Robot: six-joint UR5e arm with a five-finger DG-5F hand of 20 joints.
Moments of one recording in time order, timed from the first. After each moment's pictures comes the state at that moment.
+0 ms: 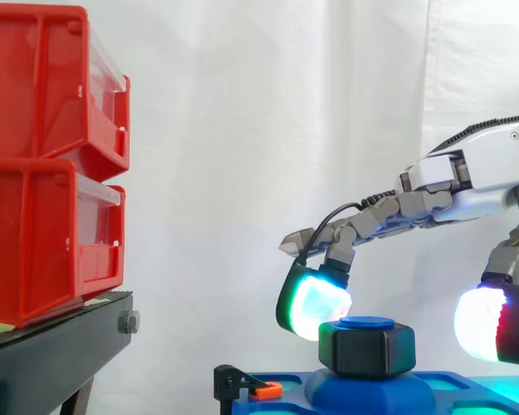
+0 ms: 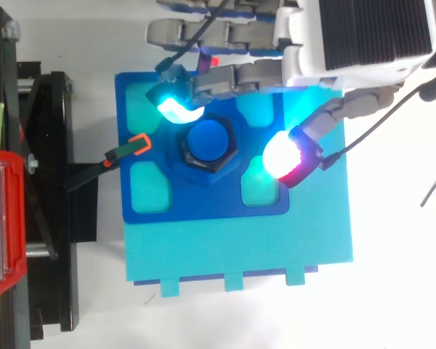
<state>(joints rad) -0.06 -2.17 -1.19 -3.11 -1.78 -1.52</state>
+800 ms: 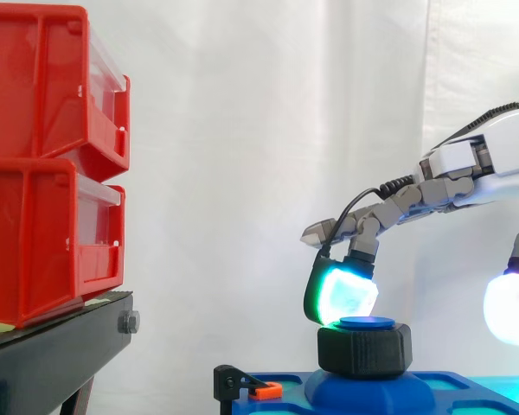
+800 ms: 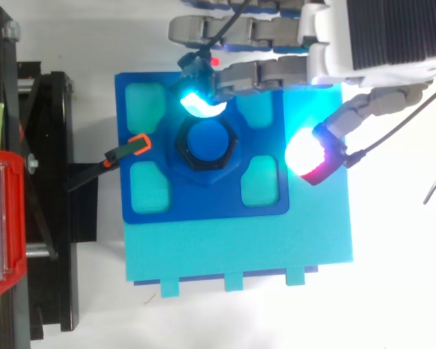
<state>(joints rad) -0.06 -2.13 -1.19 -3.19 -1.77 -1.56</state>
